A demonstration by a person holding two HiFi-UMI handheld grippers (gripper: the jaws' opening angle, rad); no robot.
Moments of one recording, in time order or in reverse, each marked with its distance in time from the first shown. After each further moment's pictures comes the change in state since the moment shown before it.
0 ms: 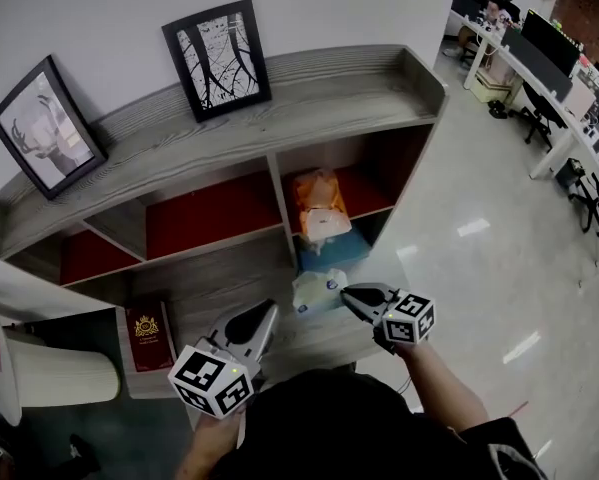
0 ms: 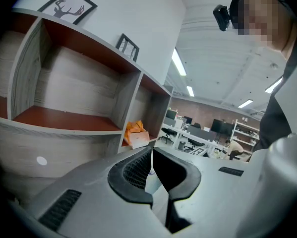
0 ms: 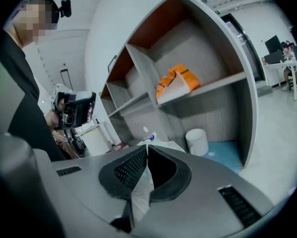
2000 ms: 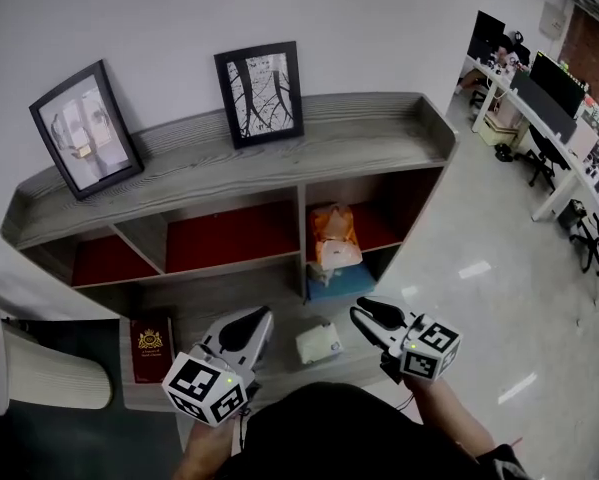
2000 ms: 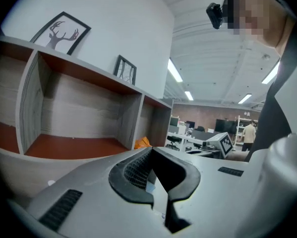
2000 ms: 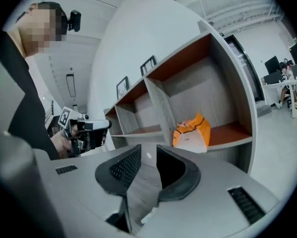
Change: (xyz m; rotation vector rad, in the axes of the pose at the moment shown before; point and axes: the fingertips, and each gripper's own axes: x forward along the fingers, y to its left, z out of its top) left arm -0.025 0.015 0.043 0.109 -0.116 0.047; right arm -0.034 0.058 0.112 -0.090 -0.180 -0.040
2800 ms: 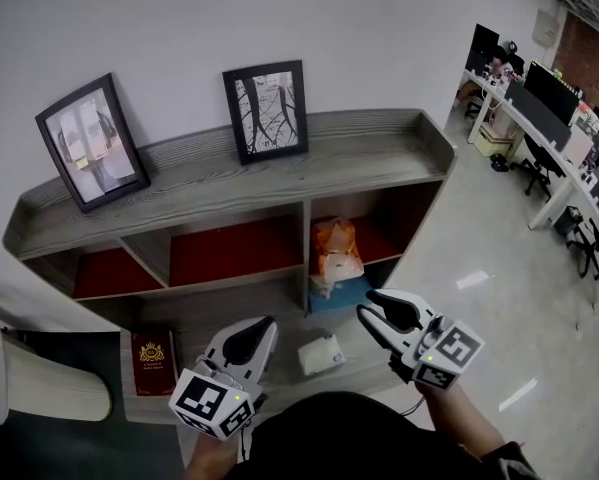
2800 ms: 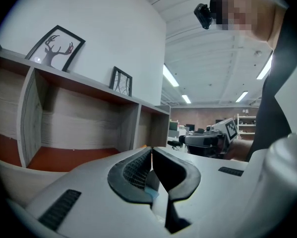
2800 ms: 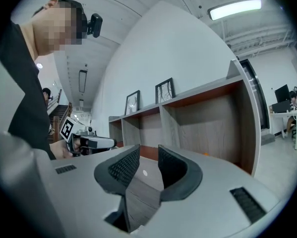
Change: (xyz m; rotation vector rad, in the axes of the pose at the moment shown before) left arm -0.006 -0.002 0.019 0.067 -0.080 0.004; right arm -0.005 0.031 0.085 -0.204 -0.121 -0.002
